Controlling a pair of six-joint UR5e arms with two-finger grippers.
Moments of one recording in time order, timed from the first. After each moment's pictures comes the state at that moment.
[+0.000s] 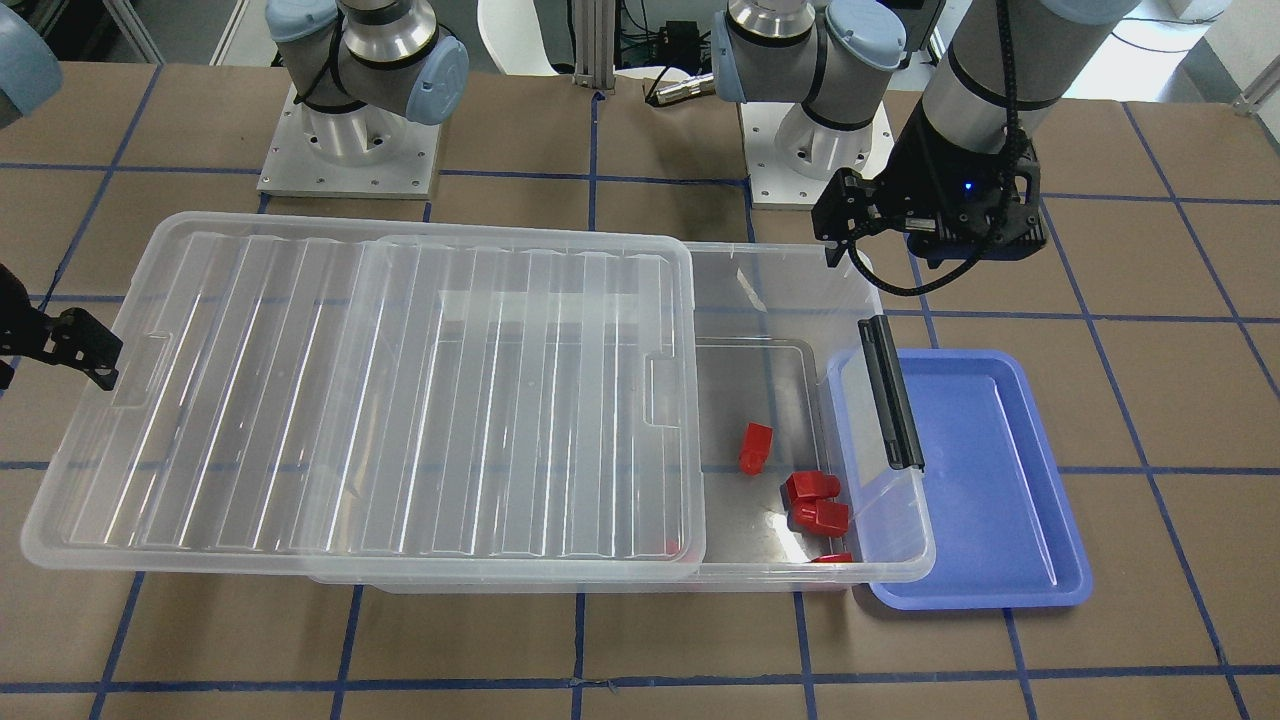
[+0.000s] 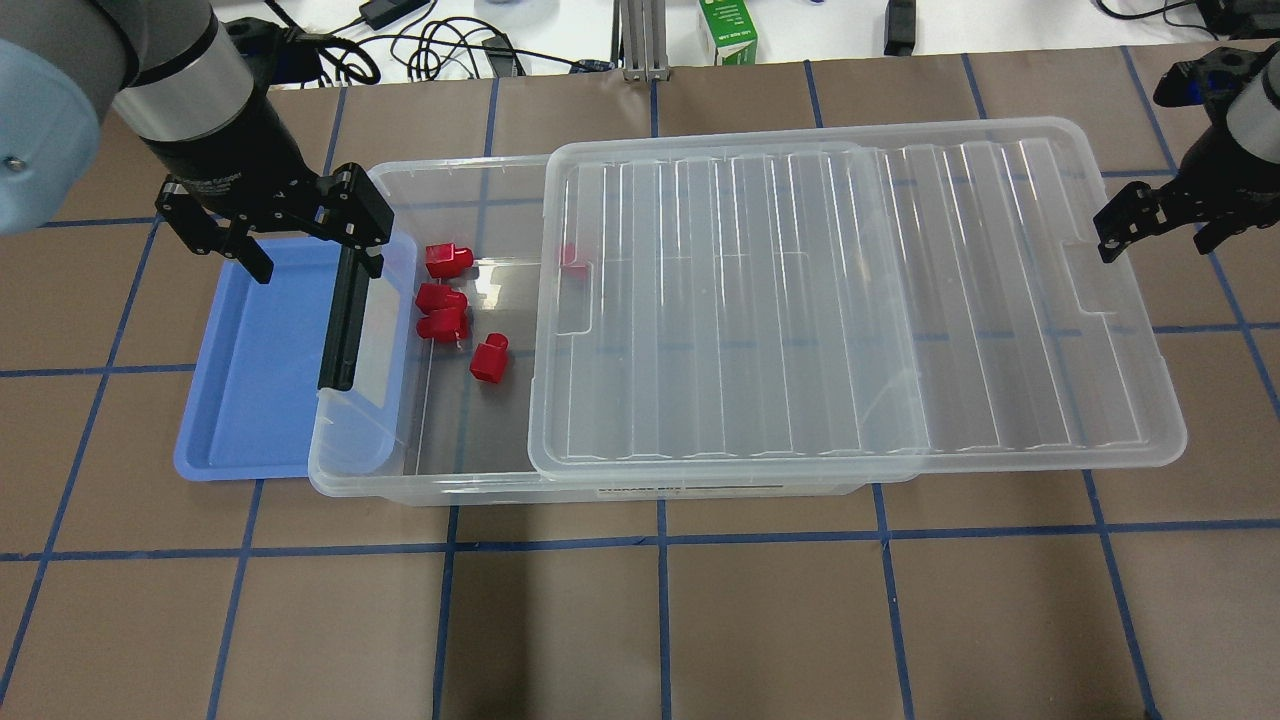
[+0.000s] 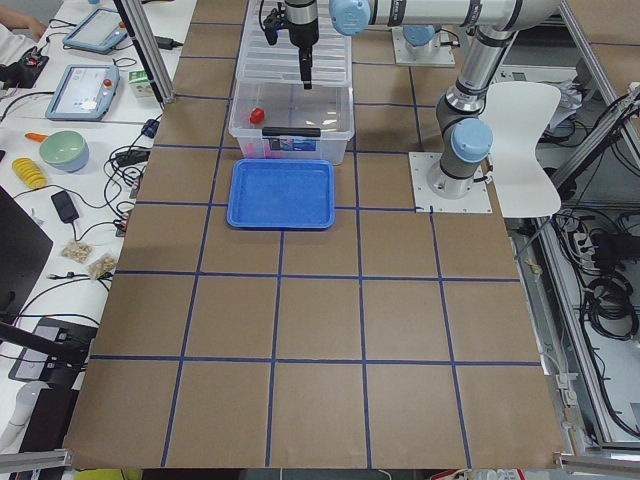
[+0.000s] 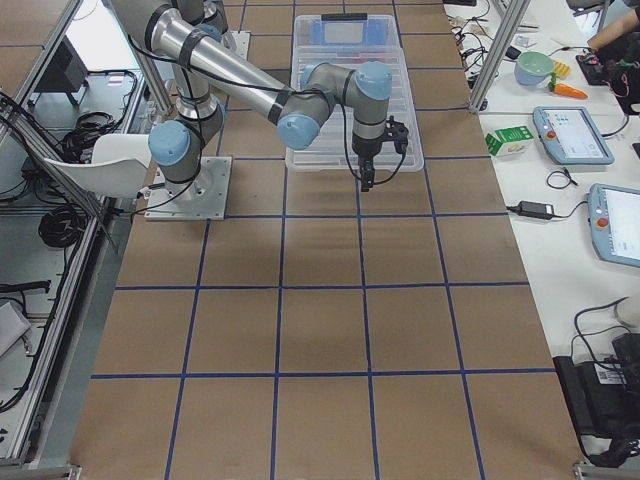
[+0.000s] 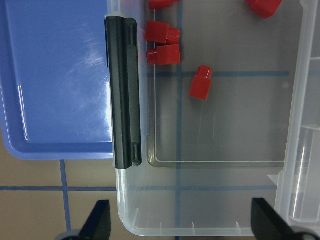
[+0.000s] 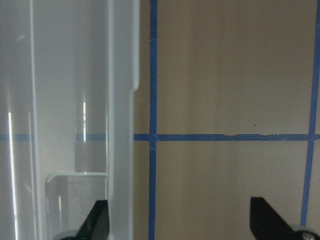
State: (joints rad) left arm -1.53 -1.59 -1.56 -1.65 1.58 0.03; right arm 1.12 -1.43 1.76 -1.97 -1.60 -0.47
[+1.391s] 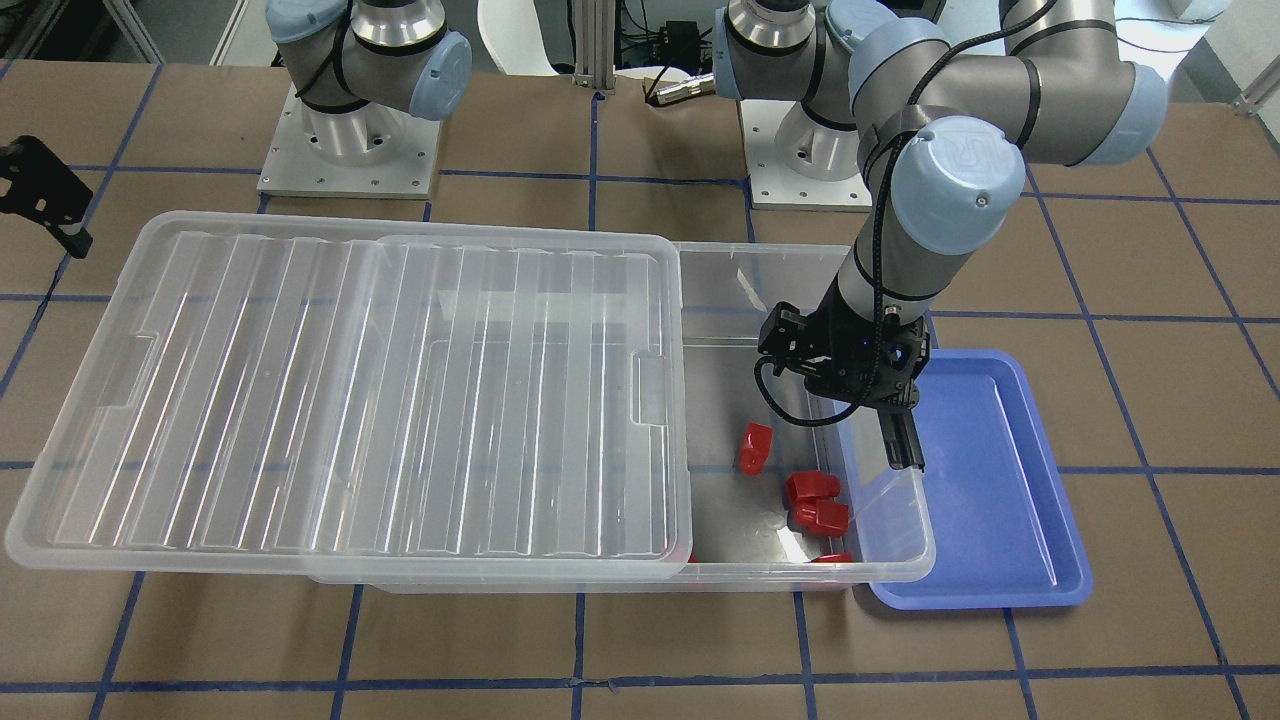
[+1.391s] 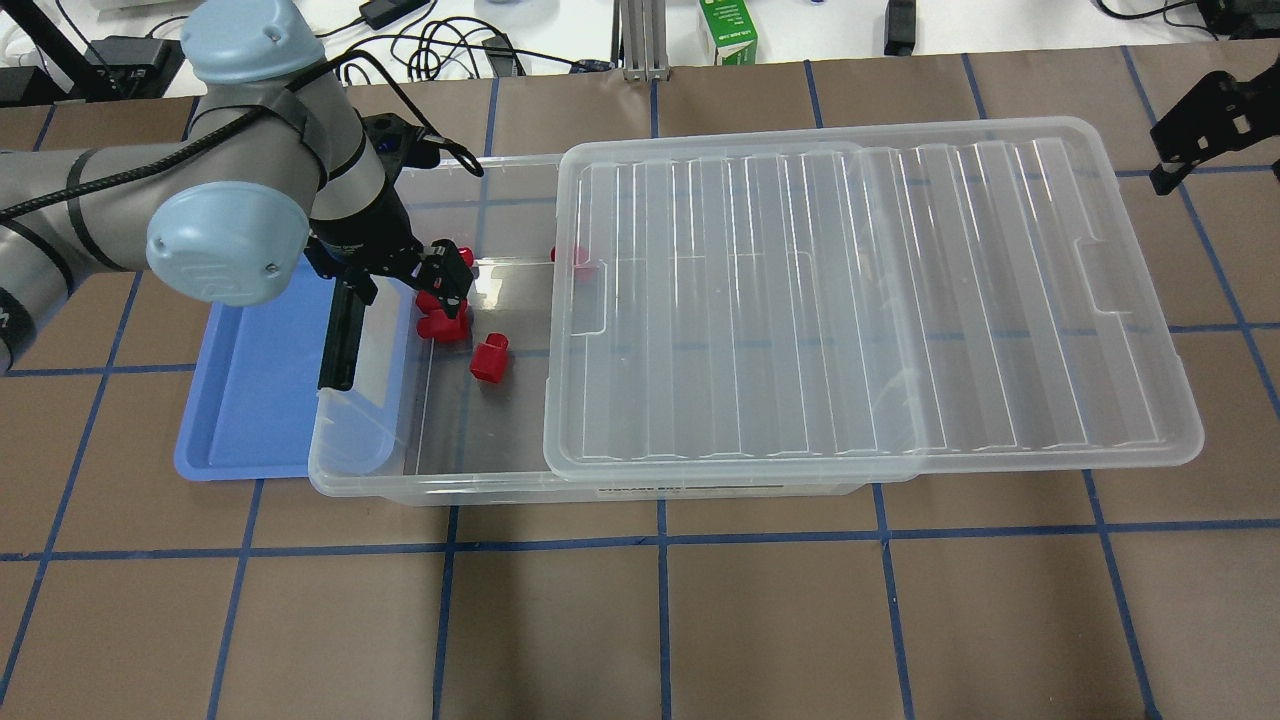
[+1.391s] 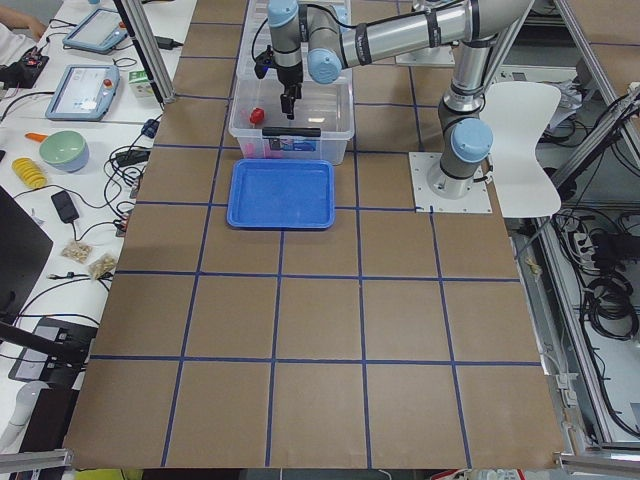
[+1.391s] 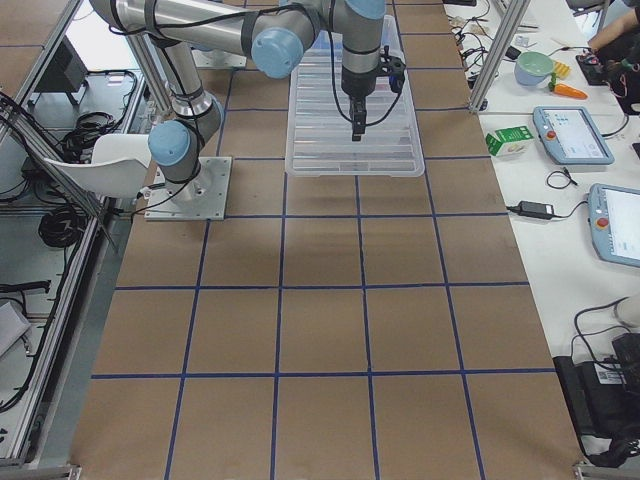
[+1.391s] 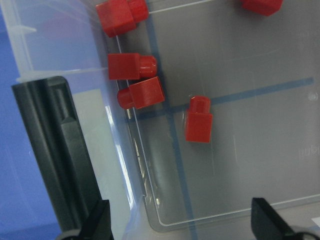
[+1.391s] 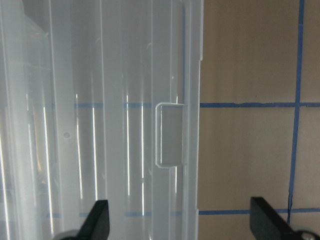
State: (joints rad) left arm -1.58 -1.76 -1.74 -1.28 1.58 0.24; right arm 1.21 -1.59 1.53 -1.55 -1.58 -0.37
